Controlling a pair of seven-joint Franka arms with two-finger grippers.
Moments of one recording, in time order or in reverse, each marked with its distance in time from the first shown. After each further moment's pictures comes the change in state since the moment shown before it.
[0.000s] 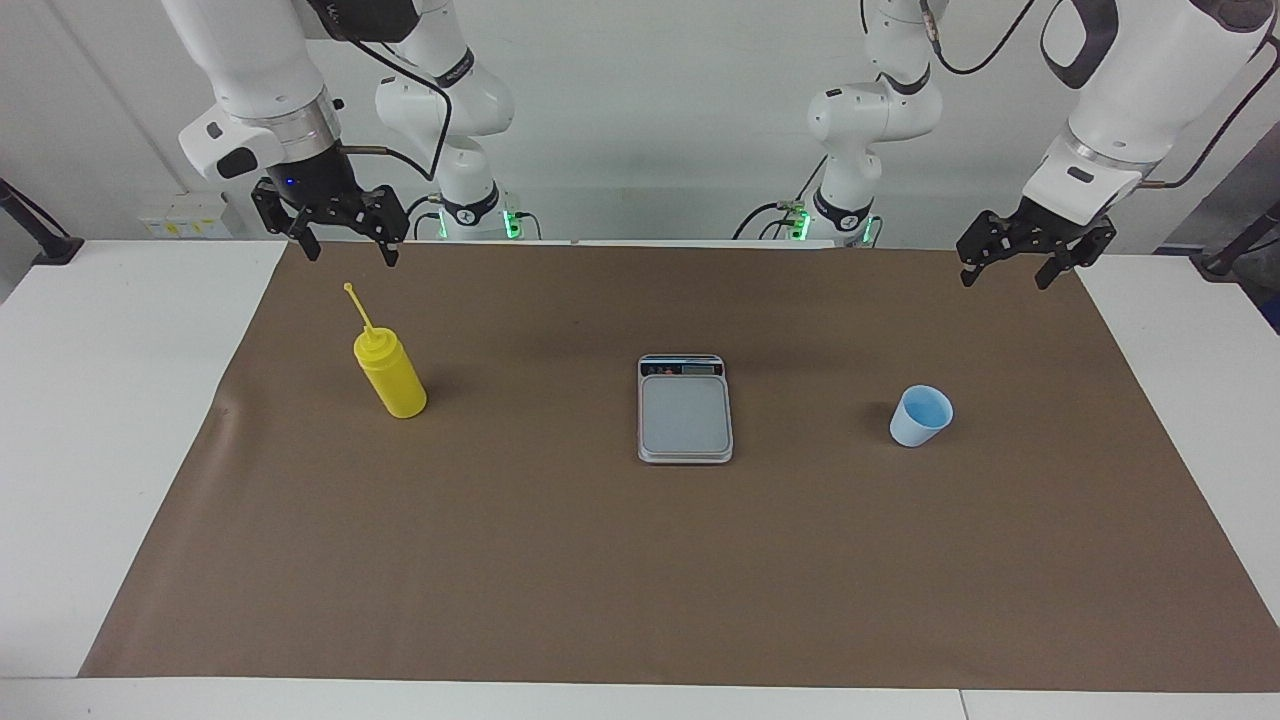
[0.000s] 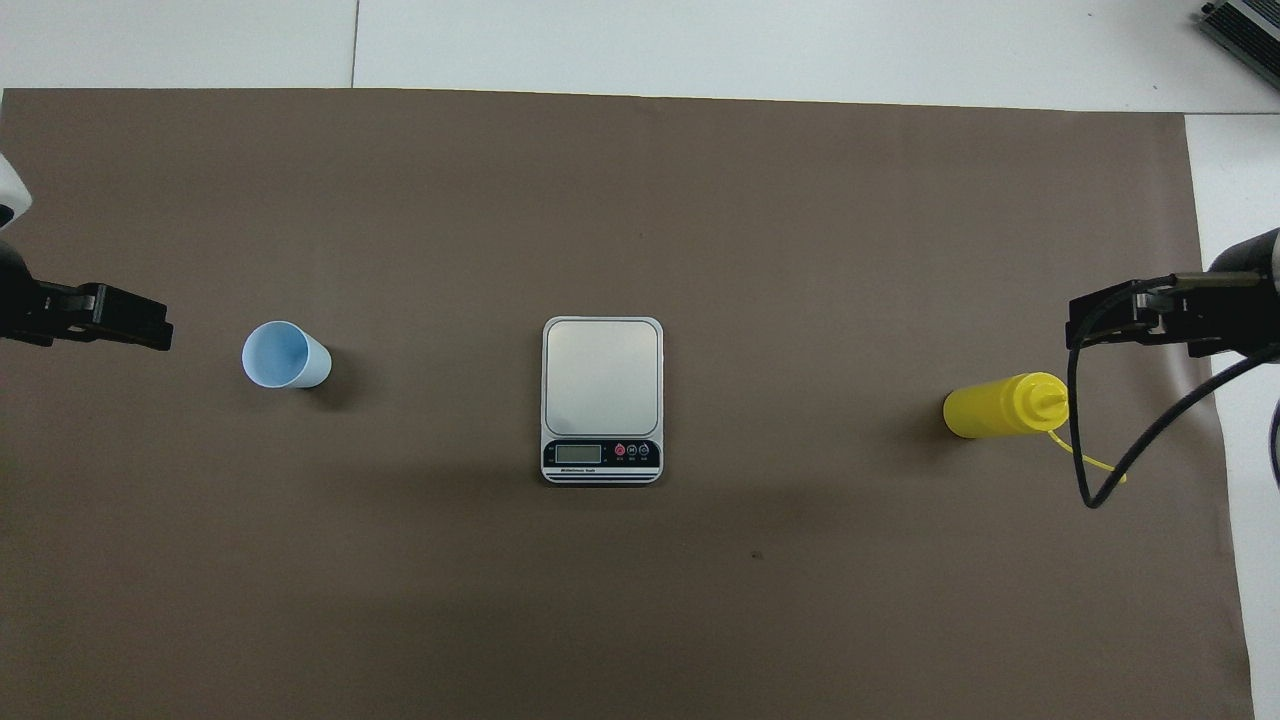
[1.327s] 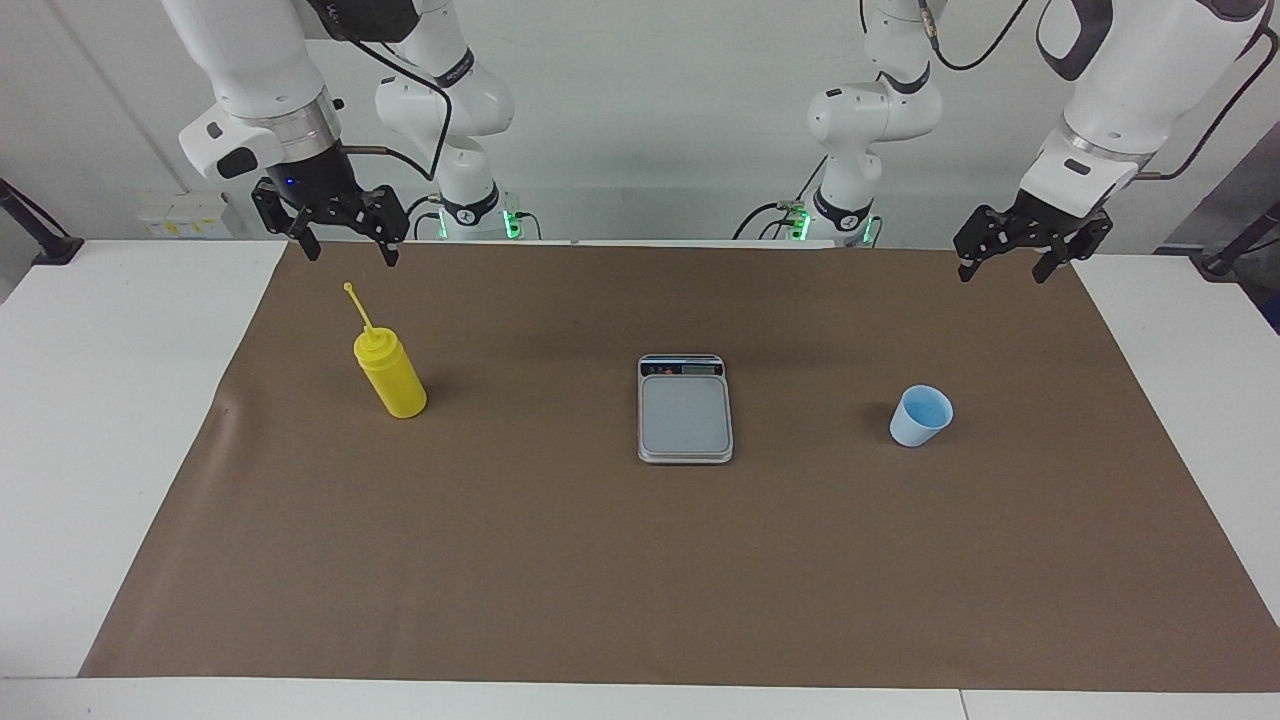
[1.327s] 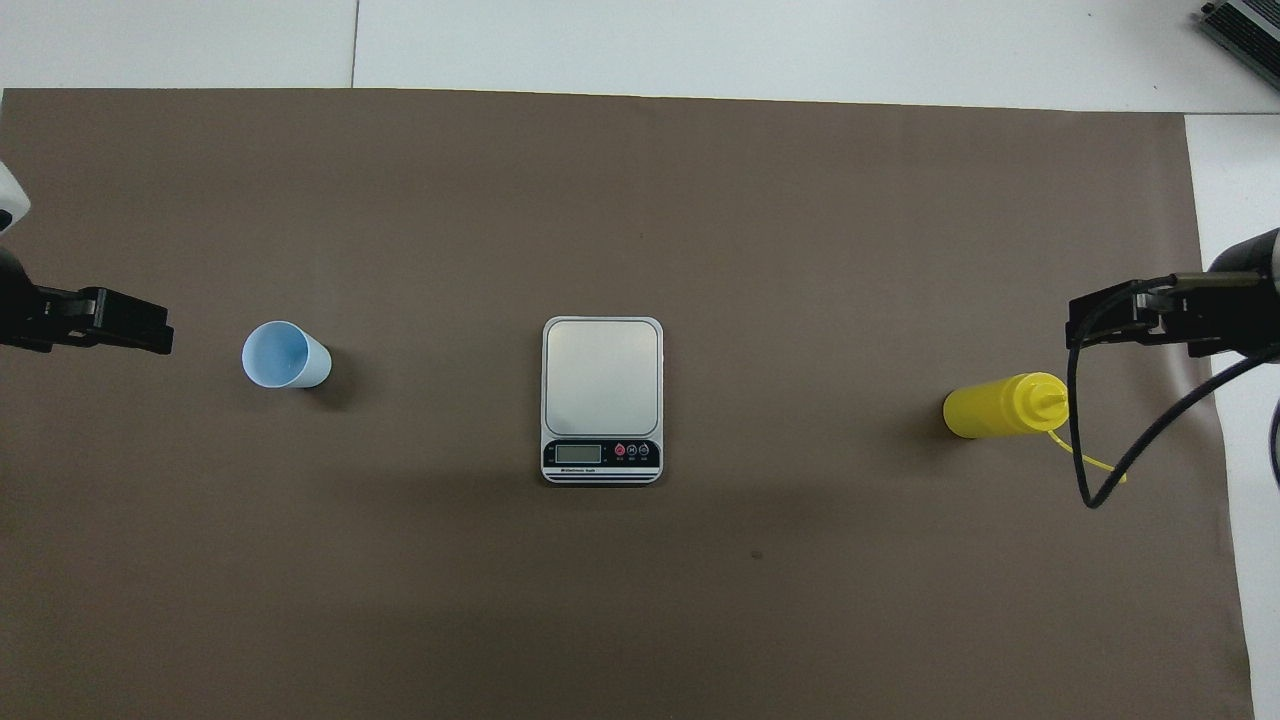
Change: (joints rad) left arm -0.001 -0.018 -0.004 -0.011 0.000 0.000 -0.027; right arm 0.000 0.000 0.000 0.000 0.000 0.000 0.000
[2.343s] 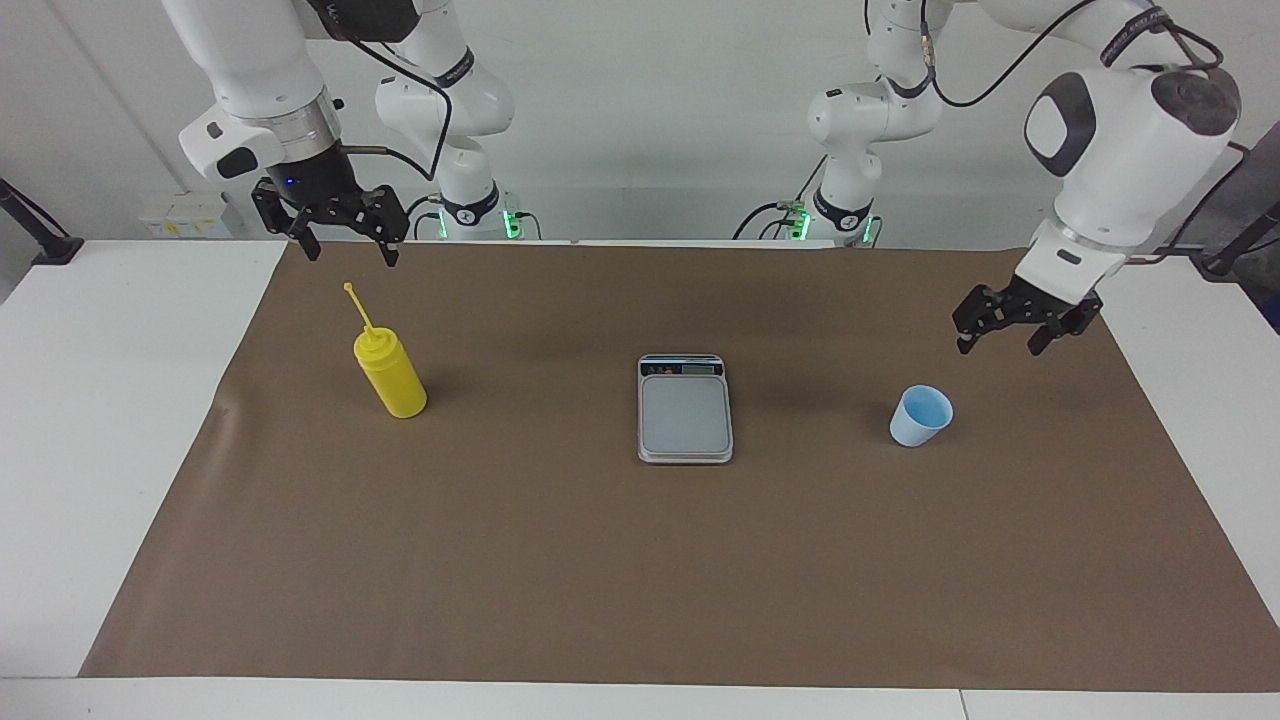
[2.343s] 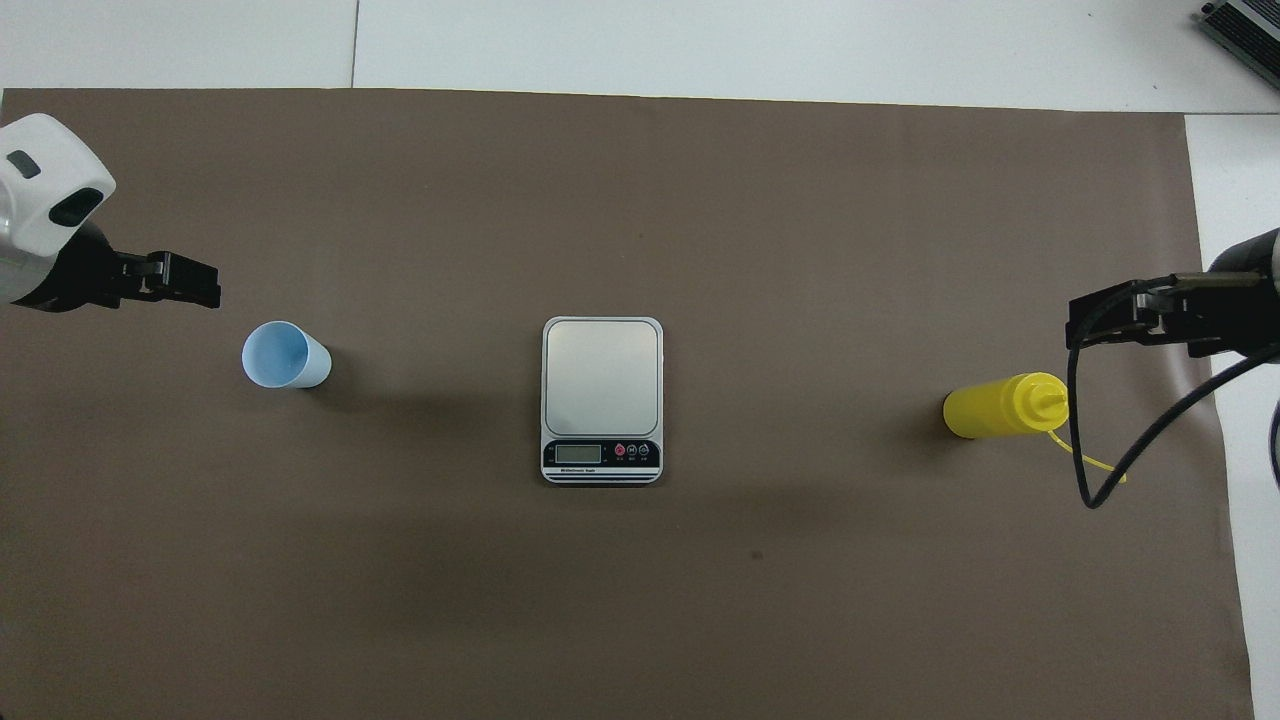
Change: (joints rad) left arm 0.032 0.129 0.015 -0.138 0.001 0.310 0.022; right arm 0.000 0.000 0.000 0.000 0.000 0.000 0.000
